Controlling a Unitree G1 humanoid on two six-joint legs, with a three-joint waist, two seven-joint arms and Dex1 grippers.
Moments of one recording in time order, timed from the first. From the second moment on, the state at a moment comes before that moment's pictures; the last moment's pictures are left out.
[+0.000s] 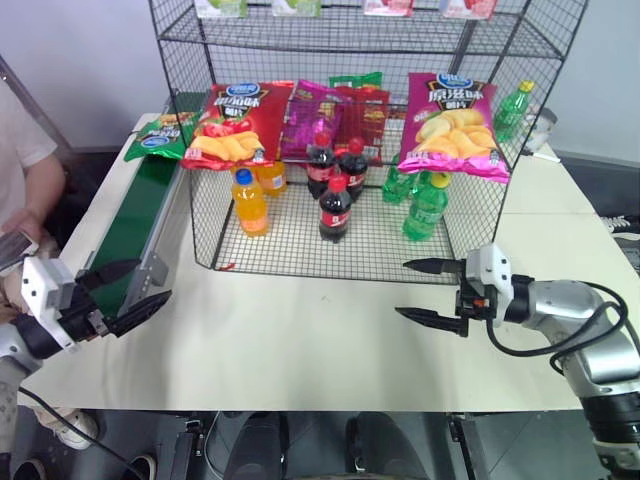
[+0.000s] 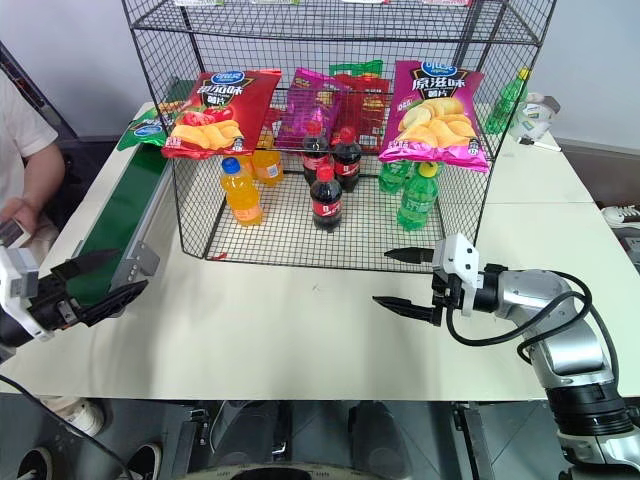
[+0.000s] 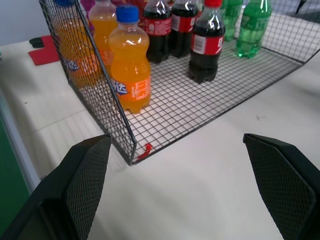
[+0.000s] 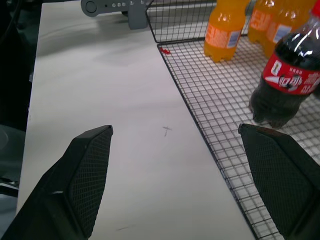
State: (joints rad) left arm 0.16 0.77 0.54 -0.06 -0.62 0.21 -1.11; right arm -0.15 -0.76 -0.05 -0.15 0.47 0.22 1.17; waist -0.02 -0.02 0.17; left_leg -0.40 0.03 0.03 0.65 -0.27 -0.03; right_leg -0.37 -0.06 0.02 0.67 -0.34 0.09
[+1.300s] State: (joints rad) left arm 0.38 0.85 0.70 0.25 0.25 -0.81 -0.54; right arm -0.30 -0.54 0.14 -0.09 0.44 0.17 1.22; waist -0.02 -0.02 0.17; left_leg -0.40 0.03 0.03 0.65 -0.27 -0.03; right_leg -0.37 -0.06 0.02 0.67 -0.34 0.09
